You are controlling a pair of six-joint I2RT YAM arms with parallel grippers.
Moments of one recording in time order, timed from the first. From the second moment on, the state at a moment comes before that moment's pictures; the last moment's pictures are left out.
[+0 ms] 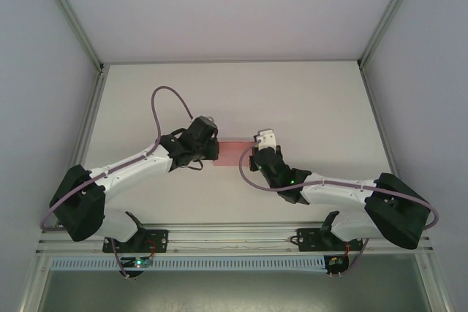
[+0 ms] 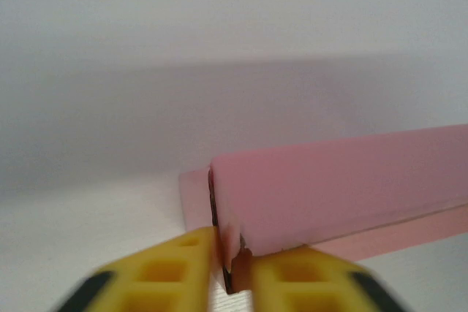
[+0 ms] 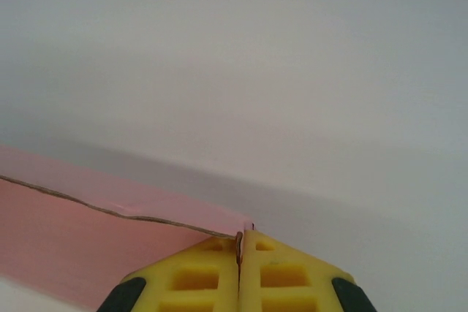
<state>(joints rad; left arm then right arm) -0.71 1.42 0.93 -0.46 -0.03 -0.65 0.93 1.30 0.49 0.26 0.57 0.37</state>
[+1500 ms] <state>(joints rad) -0.59 1.29 0.72 -0.22 0.15 -1.05 1.00 1.34 0.54 0.19 0.66 0.42</state>
